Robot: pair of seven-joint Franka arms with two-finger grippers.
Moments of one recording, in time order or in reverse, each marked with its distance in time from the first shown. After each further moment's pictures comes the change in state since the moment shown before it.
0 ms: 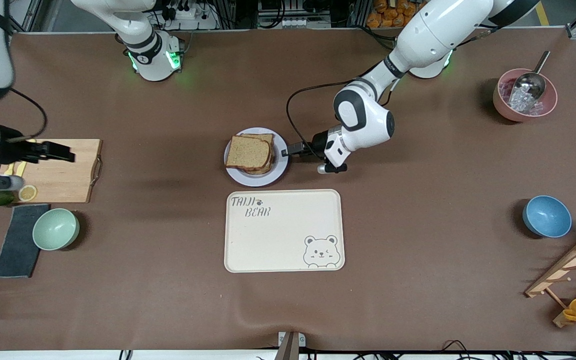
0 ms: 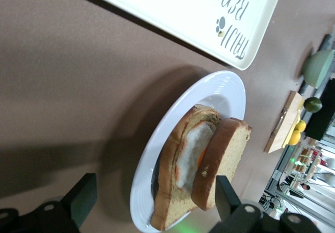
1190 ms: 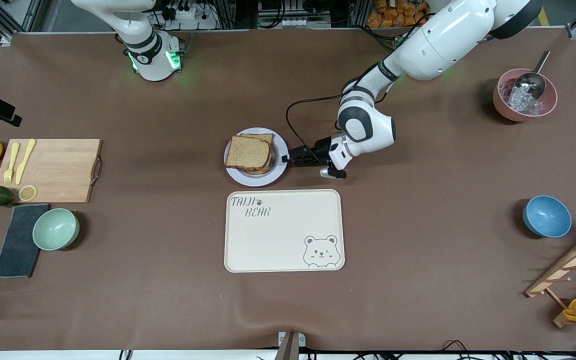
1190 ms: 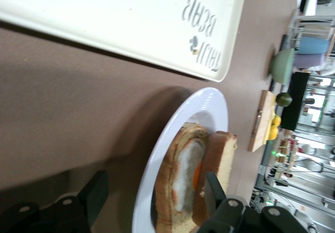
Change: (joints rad) left arm 0.041 0.059 0.004 0.042 -0.247 -0.067 0.404; right arm 0.001 -0.172 -0.018 0.039 -0.097 -0.092 0.102
